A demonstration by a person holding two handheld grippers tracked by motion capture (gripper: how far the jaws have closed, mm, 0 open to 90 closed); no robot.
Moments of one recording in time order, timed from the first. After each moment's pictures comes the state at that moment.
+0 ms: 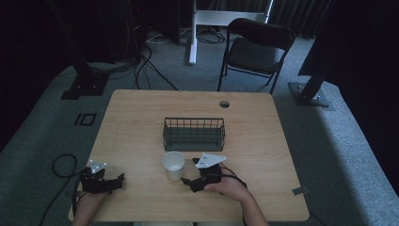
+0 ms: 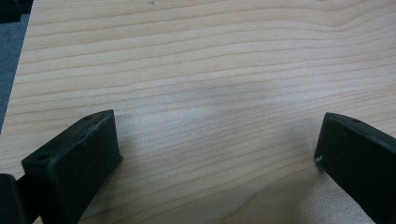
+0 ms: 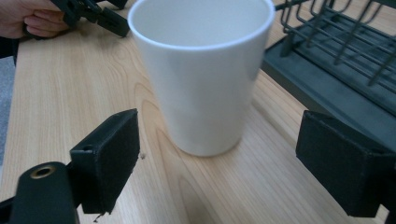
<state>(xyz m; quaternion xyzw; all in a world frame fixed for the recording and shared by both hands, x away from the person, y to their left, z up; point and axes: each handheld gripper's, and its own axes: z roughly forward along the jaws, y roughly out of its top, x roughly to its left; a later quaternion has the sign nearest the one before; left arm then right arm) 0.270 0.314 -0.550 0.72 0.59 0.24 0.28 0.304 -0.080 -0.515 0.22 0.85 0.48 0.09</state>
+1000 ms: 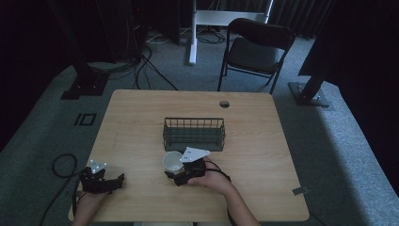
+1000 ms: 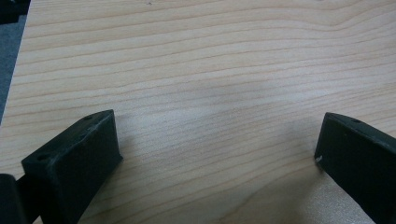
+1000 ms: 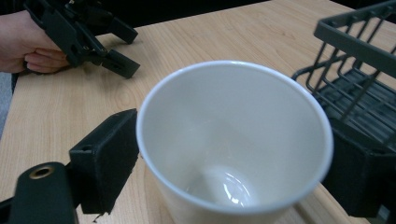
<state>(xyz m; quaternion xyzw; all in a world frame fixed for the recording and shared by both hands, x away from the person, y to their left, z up) 0.270 0.314 -0.550 0.72 0.59 0.24 0.28 0.320 -0.032 -0.506 0.19 0.84 0.51 0.11</state>
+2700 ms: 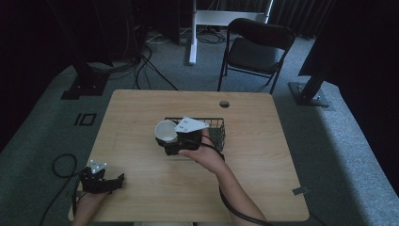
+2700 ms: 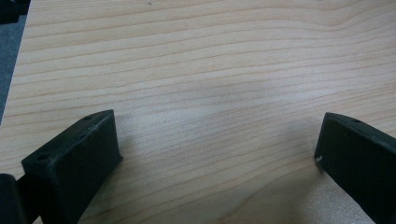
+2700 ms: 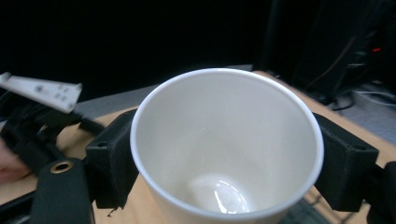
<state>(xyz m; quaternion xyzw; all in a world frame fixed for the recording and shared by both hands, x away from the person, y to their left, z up) 0.270 0.314 -0.550 0.72 0.59 0.24 0.28 0.356 -0.015 -0.410 0.22 0.78 0.56 0.17</state>
